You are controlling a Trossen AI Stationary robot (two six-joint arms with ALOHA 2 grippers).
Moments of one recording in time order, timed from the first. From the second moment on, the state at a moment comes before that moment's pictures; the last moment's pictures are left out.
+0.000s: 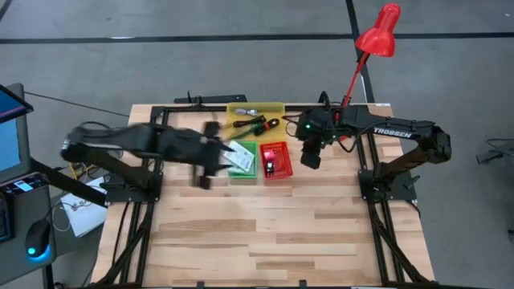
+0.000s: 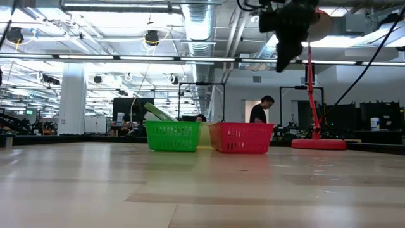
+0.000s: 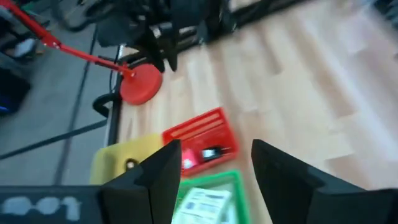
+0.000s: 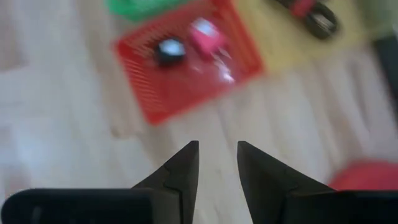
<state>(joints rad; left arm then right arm) -0.12 1.27 1.42 -0.74 -0.22 0.31 -0.25 1.39 1.29 -1.07 -0.01 0.00</state>
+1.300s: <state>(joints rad) -0.19 0.04 0.28 -0.21 -0.16 -0.11 0.17 0.98 1.29 -0.75 -0.39 -0.11</state>
